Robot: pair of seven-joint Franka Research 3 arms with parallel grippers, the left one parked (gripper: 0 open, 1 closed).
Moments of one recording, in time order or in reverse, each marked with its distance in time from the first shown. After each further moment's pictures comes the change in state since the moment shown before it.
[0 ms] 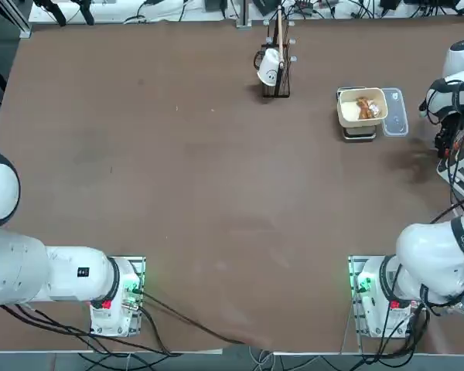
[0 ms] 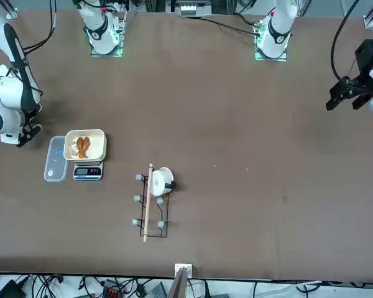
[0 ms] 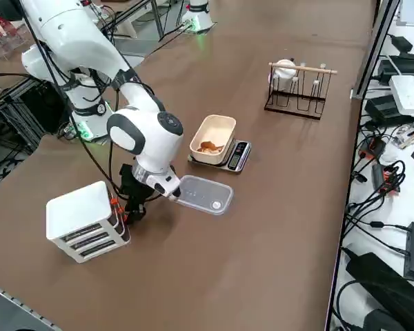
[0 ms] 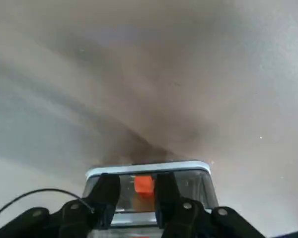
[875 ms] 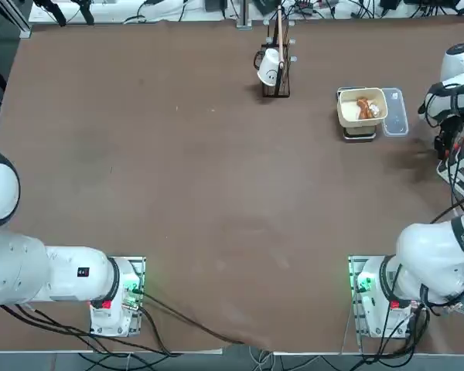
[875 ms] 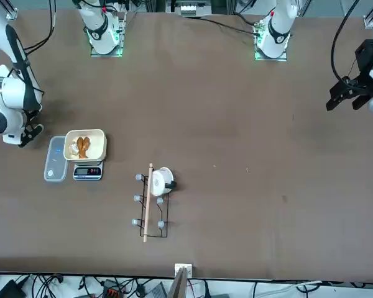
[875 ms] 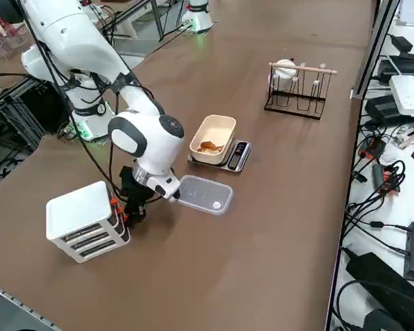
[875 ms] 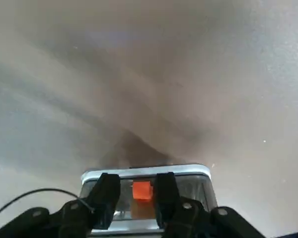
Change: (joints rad) arm -0.001 0.019 0.000 -0.001 -0.031 0.009 0.018
